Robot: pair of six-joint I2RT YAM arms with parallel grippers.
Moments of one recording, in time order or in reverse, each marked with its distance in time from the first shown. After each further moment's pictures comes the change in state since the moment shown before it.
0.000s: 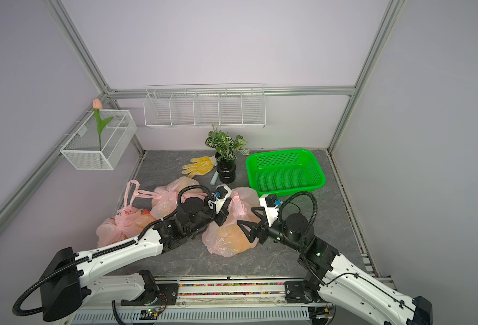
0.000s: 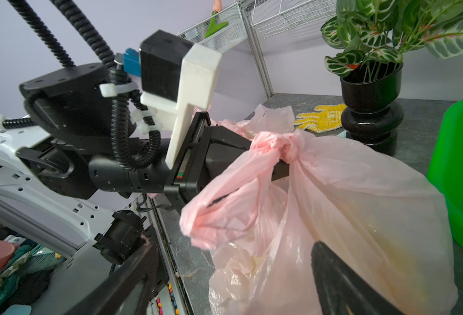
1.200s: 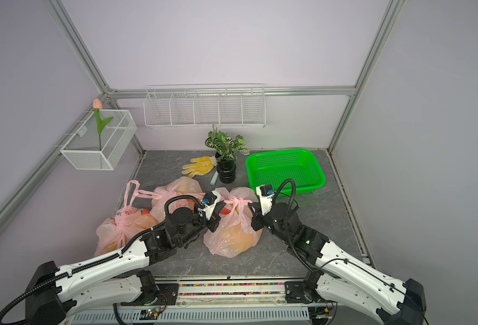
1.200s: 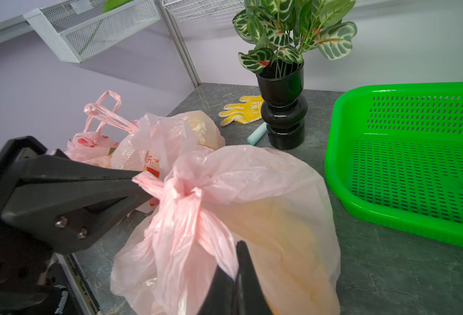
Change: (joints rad) left arm -0.052 -0.183 -0.100 -0.028 -0.142 -0.047; right arm 0.019 0.196 0.157 -0.159 0.330 -0.051
